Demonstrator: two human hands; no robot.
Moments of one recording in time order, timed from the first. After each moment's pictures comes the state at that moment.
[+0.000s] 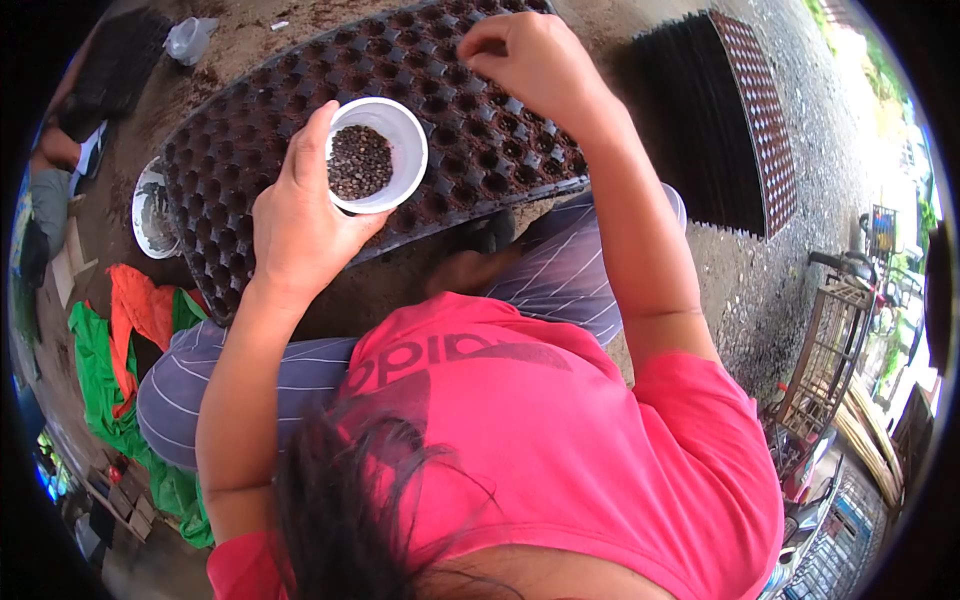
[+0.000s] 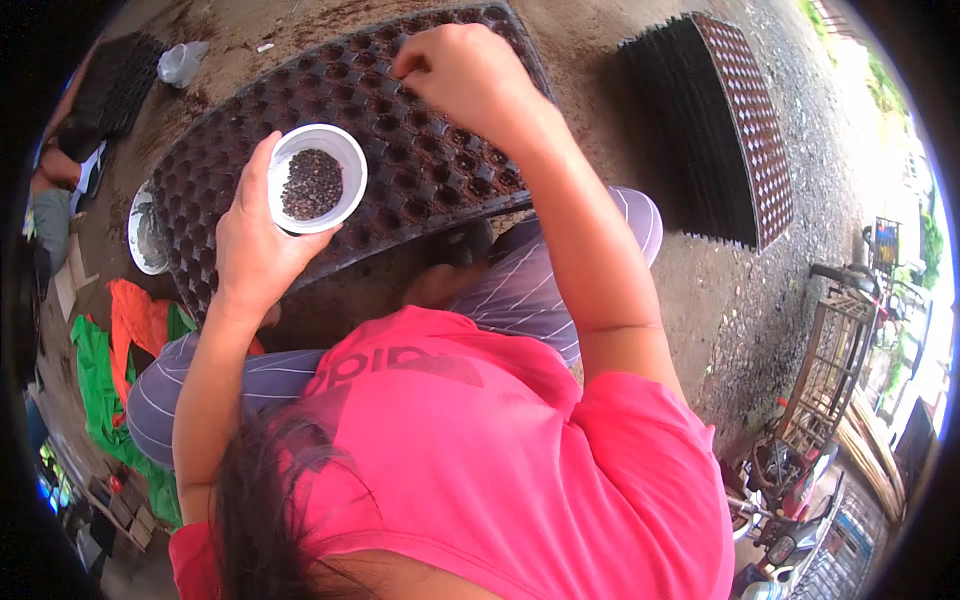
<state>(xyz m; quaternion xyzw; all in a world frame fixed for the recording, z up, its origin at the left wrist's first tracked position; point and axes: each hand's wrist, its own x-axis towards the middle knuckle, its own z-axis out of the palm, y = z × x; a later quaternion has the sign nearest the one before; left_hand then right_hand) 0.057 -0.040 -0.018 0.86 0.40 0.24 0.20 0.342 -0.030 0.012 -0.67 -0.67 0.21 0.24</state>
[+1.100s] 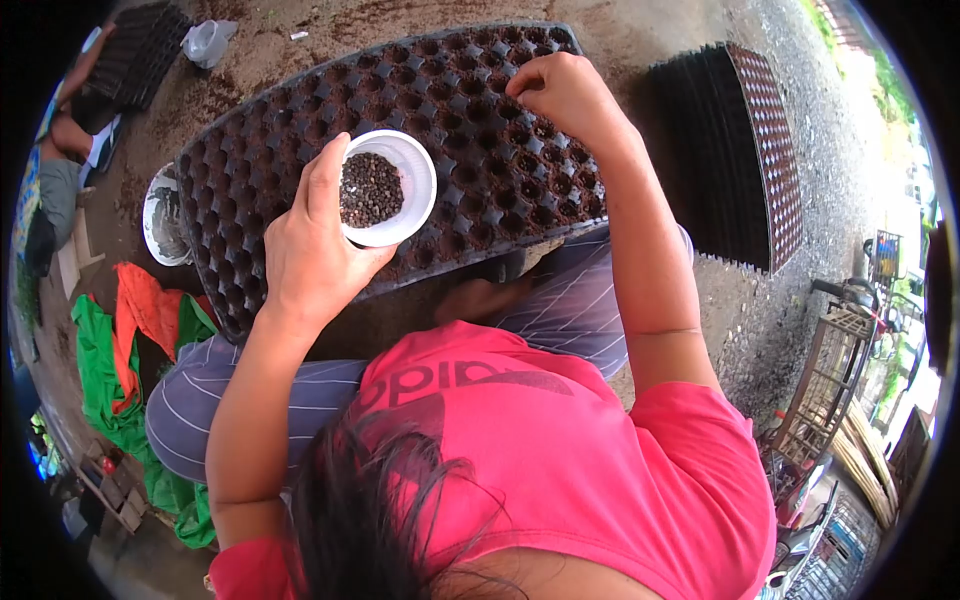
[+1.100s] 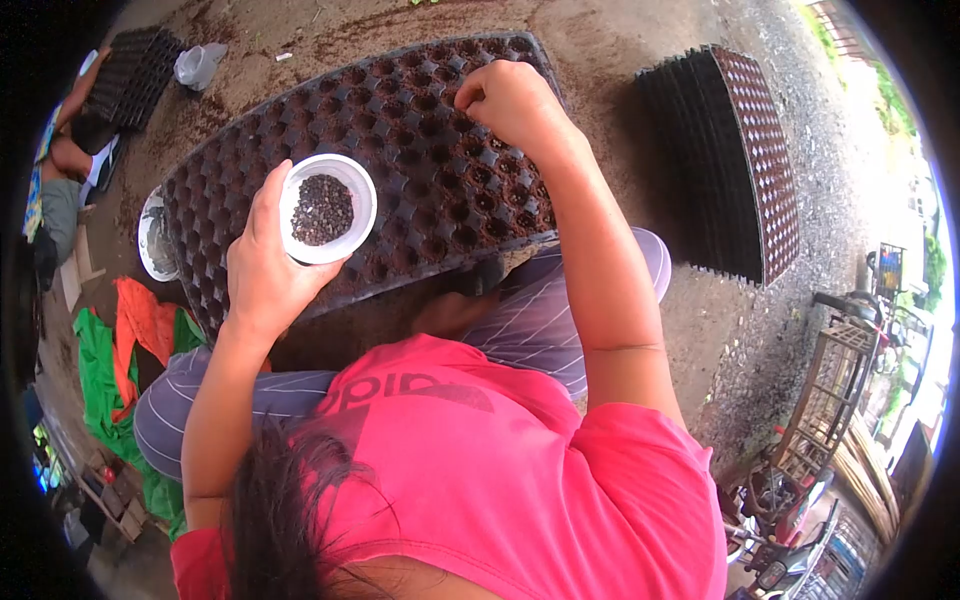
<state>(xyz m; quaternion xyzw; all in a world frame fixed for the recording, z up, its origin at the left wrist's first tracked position) 0.052 -0.028 -0.019 0.84 0.43 0.23 0.22 0.390 0.001 -0.041 -0.69 -0.66 0.23 0.19</state>
